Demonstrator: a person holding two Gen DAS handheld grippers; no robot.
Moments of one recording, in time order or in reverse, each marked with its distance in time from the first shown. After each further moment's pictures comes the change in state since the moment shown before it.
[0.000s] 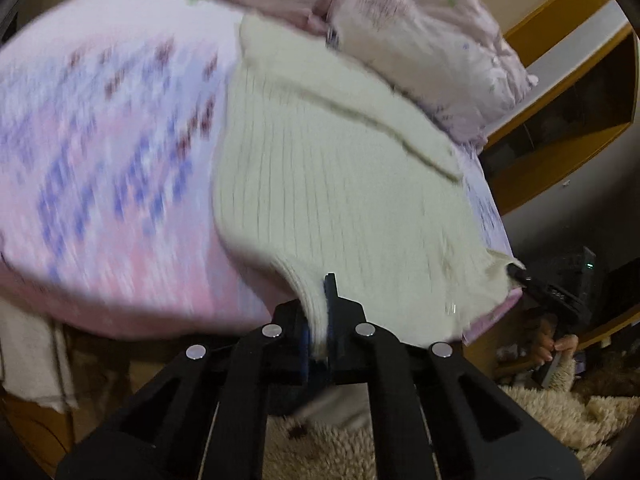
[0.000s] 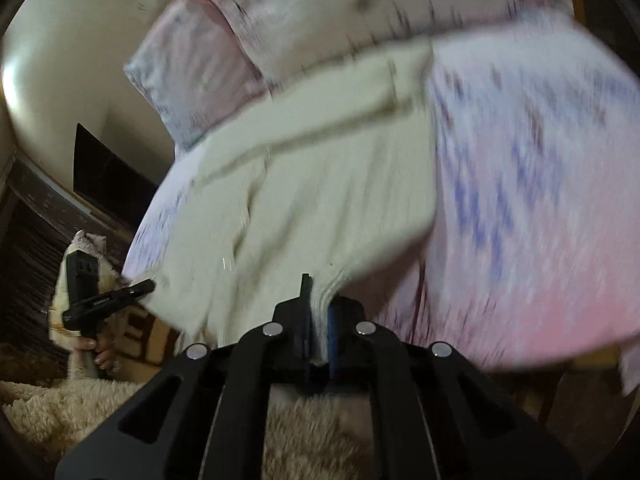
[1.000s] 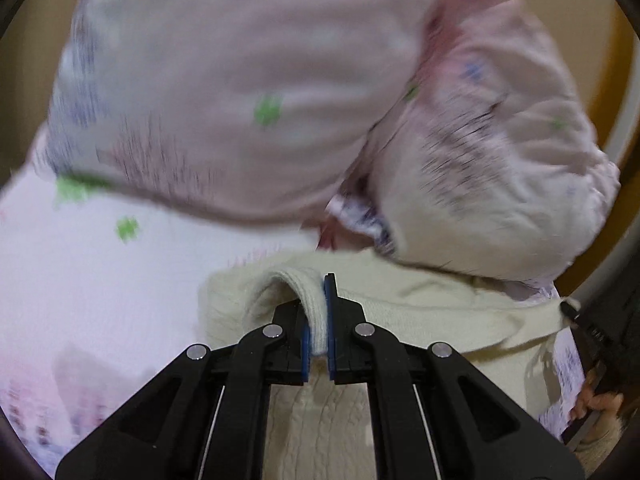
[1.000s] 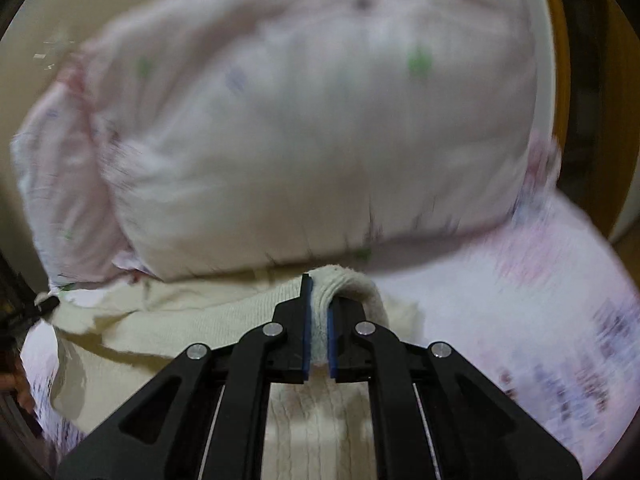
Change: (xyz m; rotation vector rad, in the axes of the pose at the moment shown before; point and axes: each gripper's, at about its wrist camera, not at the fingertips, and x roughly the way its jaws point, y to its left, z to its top) left arm 0.120 0.007 0.269 0.044 -0.289 0.207; right arm 0.141 -0.021 0.241 0.009 -0.309 -0.422
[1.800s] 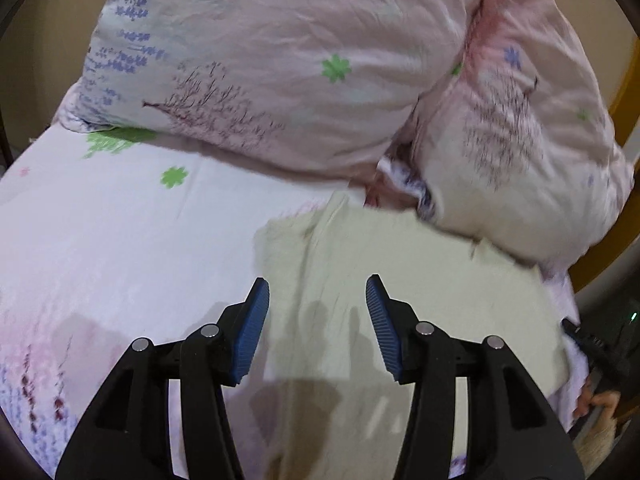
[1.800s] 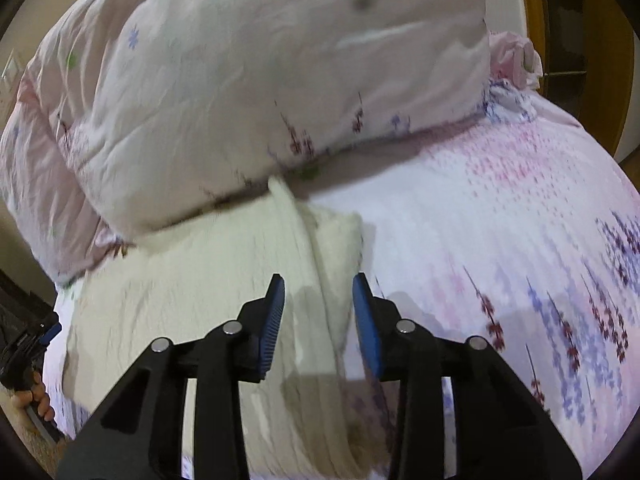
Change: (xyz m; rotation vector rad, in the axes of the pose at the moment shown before) left arm -0.018 0.037 -0.025 0.004 0.065 0.062; right arm 0.002 -0.060 -0.035 0.137 0.186 0.032
